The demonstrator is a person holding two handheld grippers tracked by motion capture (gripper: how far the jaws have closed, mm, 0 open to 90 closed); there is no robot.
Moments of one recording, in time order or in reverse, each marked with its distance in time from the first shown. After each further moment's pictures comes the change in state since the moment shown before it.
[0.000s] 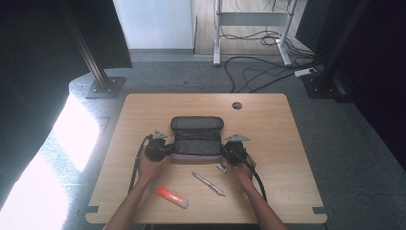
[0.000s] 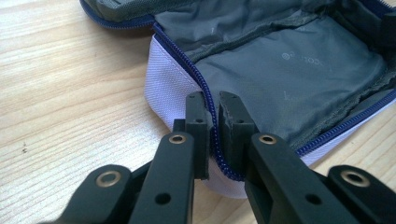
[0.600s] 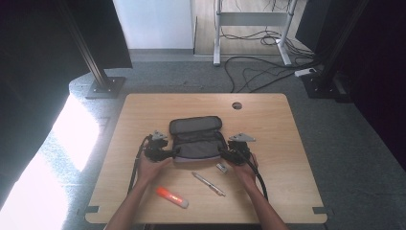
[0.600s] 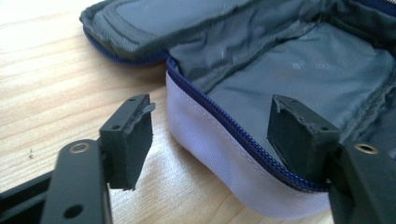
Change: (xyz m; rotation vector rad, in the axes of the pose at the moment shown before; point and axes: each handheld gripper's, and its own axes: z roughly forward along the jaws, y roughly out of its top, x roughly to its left) left arm -0.002 0.000 -0.003 -0.047 0.009 0.005; right arm -0.006 0.002 -0.015 -0.078 0.013 0.034
